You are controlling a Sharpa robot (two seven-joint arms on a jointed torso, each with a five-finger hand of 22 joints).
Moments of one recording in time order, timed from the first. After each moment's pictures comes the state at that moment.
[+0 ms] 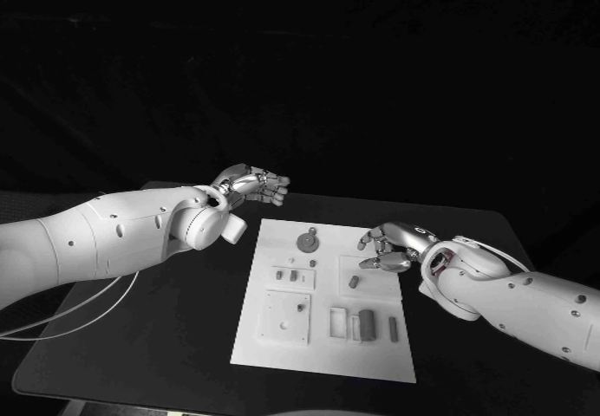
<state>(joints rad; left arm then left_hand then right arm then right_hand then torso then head) 1.32 -0.79 -0.21 1.26 -0.19 -0.22 0.25 0.95 -0.04 0.44 -0.28 0.08 0.80 0.19 0.22 0.54 1.02 0.16 0.12 0.13 0.76 0.17 0.45 0.38 0.05 0.80 0.07 0.12 0.81 1.11 -0.67 -0.11 1.30 -1.38 -0.33 -0.01 1.06 -0.10 0.47 -0.29 0.05 0.85 0.14 0.25 0.44 1.03 0.05 1.20 0.84 1.12 -0.06 1.51 0.82 0.25 1.05 0.01 0.95 1.31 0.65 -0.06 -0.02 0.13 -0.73</state>
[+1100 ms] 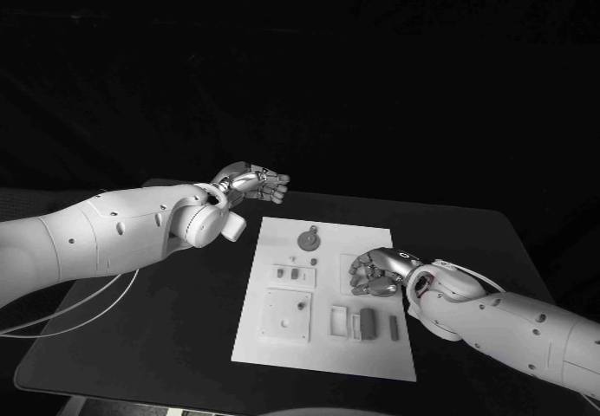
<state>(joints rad) 1.32 -0.79 -0.21 1.25 -0.19 -0.22 0.25 0.95 -0.04 0.44 -0.28 0.08 0.80 0.19 0.22 0.54 1.02 0.16 0.12 0.13 0.76 0.17 0.45 0.38 0.05 0.80 0.07 0.12 0.81 1.02 -0.58 -0.13 1.20 -1.43 -0.31 0.00 1.07 -0.12 0.47 -0.29 0.05 0.82 0.15 0.24 0.42 1.01 0.07 1.20 0.84 1.11 -0.04 1.52 0.82 0.25 1.04 0.01 0.94 1.31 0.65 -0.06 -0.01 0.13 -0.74</state>
